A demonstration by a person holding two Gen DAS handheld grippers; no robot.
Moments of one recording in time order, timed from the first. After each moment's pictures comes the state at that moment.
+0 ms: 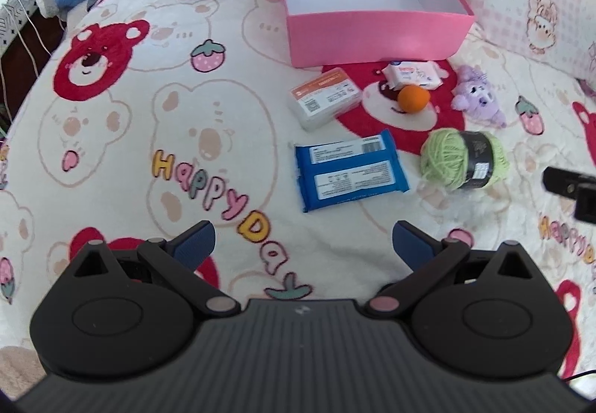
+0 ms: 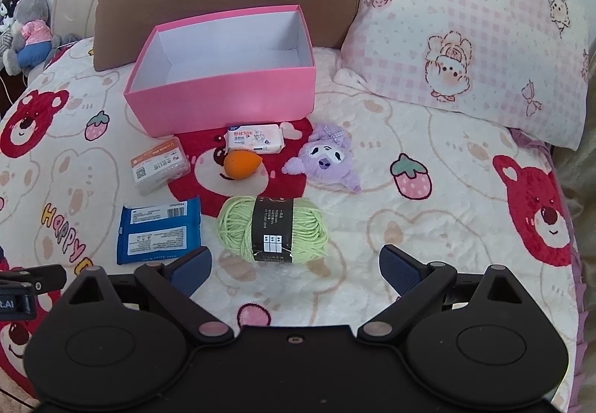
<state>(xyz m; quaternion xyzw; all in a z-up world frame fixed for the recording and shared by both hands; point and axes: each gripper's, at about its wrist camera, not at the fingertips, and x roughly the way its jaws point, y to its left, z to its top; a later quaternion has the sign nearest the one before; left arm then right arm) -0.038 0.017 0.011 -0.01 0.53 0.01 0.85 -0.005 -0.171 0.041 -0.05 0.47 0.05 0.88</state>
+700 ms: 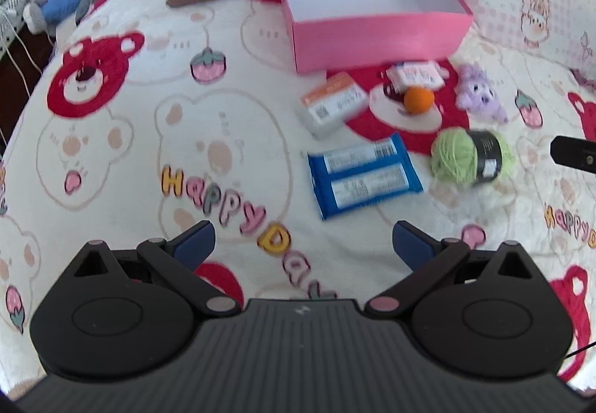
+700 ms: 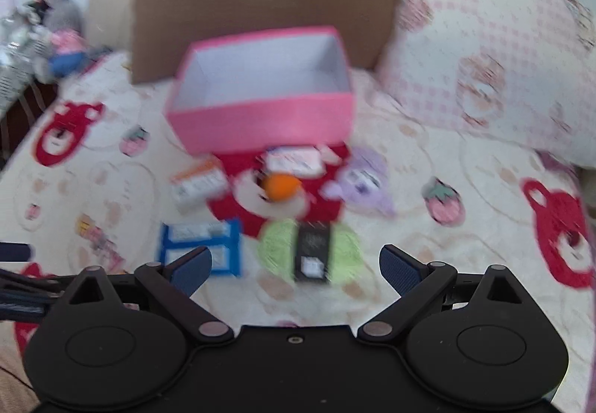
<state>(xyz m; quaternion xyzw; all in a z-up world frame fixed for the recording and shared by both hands) -0.025 0.044 0.014 0.01 0.52 -0.02 0.86 0.000 -0.155 0.061 -0.04 0.43 0.15 0.89</state>
